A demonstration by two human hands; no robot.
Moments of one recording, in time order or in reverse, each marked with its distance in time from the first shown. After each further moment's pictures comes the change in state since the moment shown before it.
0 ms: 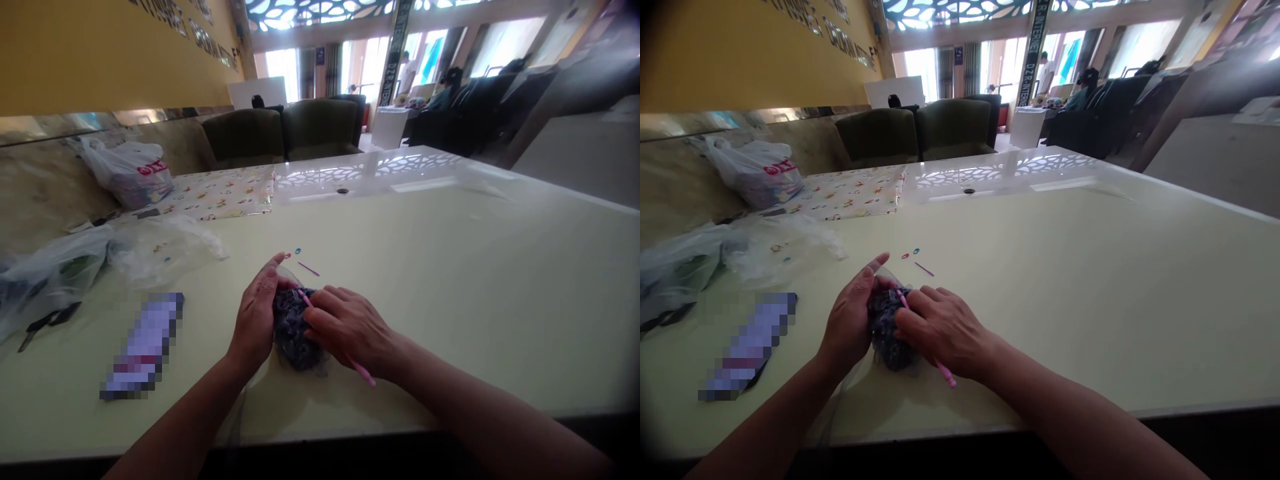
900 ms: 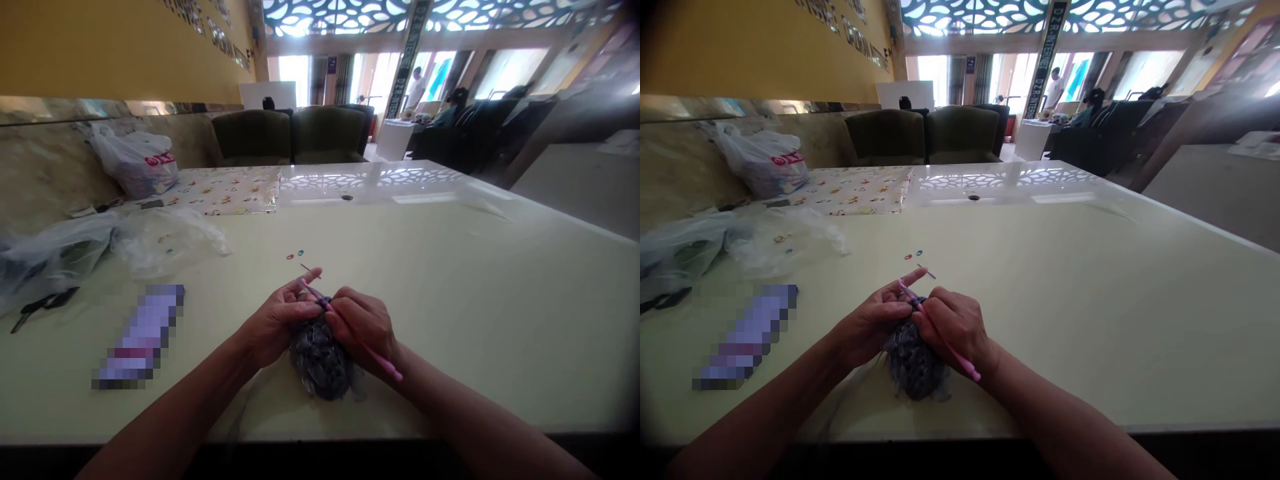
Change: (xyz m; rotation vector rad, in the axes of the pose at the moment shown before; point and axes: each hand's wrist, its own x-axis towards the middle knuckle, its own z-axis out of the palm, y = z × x) left_hand -0.001 0.003 0.003 -0.587 -0.418 -0.476; right_hand -0.004 -0.004 0.002 0.176 0.366 0.141
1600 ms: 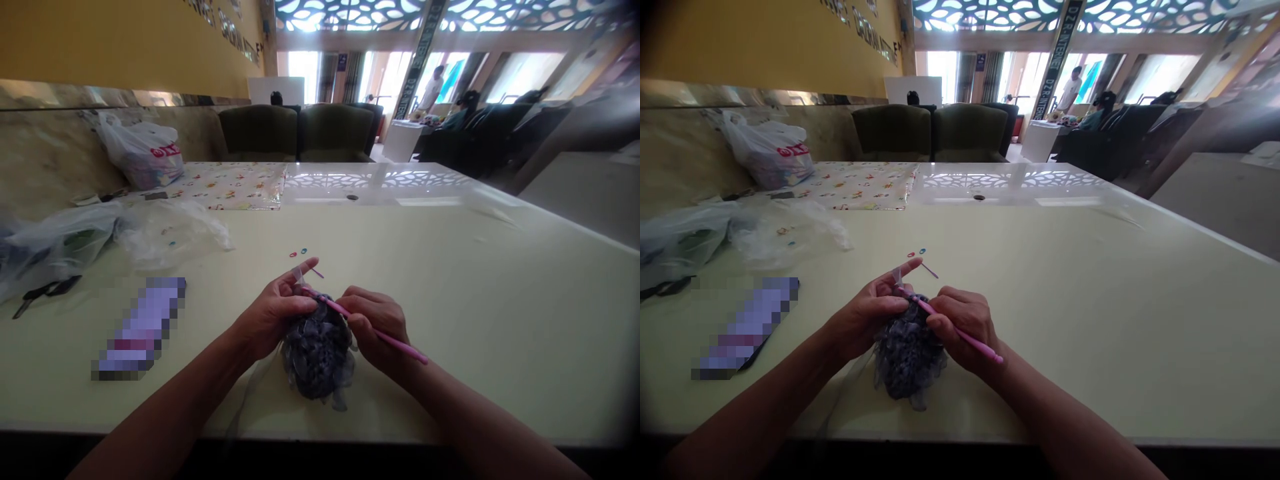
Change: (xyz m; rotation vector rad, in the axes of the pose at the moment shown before) left_hand 0.001 0.008 -0.006 0.074 0.017 0.061; right_hand 0.003 0.004 -0.010 0.350 -0.063 0.161
